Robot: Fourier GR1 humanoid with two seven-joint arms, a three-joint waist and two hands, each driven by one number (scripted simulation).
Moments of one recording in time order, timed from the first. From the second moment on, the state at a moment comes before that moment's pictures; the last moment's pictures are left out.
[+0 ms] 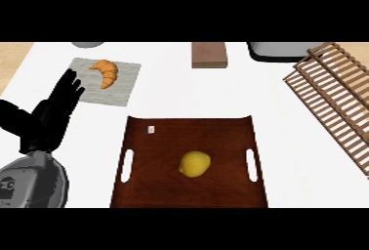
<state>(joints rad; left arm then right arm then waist) -0.23 0.24 0.10 -1.54 0.14 0.02 0.24 -0.22 -0.47 -0.49 -2.15 0.34 0.30 0.64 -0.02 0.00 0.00</state>
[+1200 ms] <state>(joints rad) -0.26 0.21 0.10 -1.50 0.10 0.00 0.23 -0.24 -0.67 -0.74 -1.41 0.30 0.20 0.10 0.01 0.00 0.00</state>
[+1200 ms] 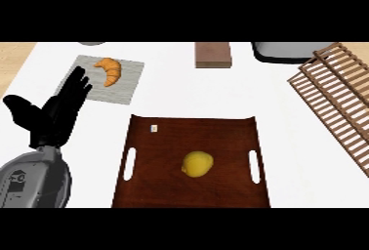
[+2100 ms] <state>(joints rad) -0.22 0.21 0.12 -1.54 0.11 -0.02 0.24 -0.35 -0.96 -0.88 -0.88 0.11 0.36 -0.13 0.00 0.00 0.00</state>
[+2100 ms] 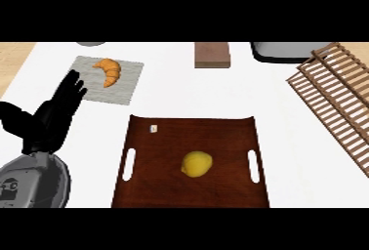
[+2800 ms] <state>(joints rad) -0.22 0.20 0.13 -1.52 0.09 -0.01 0.22 -0.11 -1.28 -1.05 -0.47 0.00 0.72 -0.42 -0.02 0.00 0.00</state>
